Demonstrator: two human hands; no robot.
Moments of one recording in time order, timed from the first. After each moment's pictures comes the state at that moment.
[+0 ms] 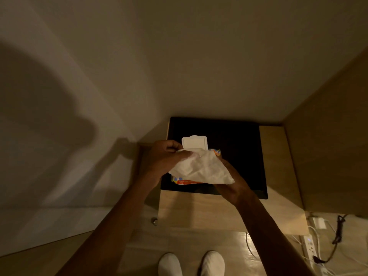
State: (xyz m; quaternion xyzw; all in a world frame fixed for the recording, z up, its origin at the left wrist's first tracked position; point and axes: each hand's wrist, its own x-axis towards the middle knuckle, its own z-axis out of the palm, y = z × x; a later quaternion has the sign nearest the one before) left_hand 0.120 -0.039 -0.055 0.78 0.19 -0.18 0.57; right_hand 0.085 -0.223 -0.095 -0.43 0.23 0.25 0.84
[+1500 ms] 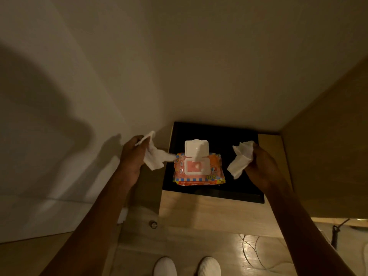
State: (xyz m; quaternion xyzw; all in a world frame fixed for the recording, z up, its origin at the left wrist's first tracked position) left_hand 0.121 0.042 -0.079 0.69 0.28 -0.04 0.67; right_hand 0.130 -0.287 -0.088 -0.48 0.28 0.10 0.83
